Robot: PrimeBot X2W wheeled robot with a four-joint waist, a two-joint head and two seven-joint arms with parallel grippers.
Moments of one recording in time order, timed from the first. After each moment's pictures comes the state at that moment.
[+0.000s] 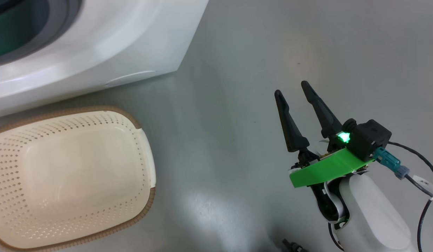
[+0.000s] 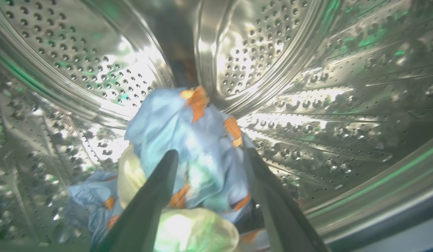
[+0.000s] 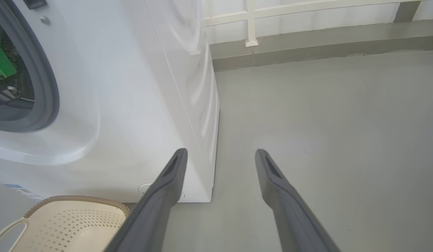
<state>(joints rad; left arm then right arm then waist) -1.35 0.38 -0.18 1.10 -0.37 -0.12 -0.18 -0.41 -0.05 0.27 0.21 0.35 0.13 -0.25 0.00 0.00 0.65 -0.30</state>
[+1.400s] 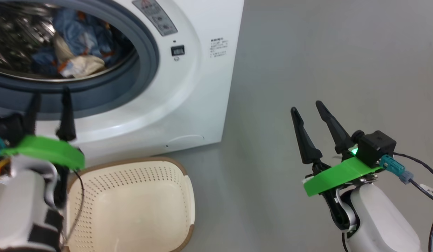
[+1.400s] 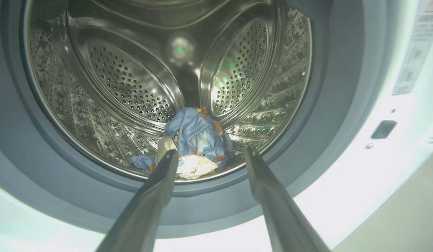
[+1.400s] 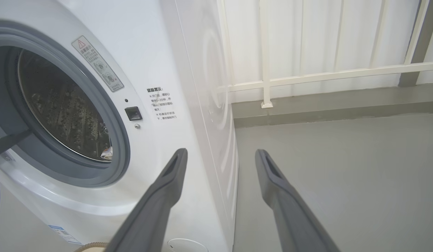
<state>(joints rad) -0.70 0.28 -0.15 0.75 -0.46 -0.13 -0.26 -0.38 -0.09 0.25 0.31 0.38 0.13 -0.25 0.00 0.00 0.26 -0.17</state>
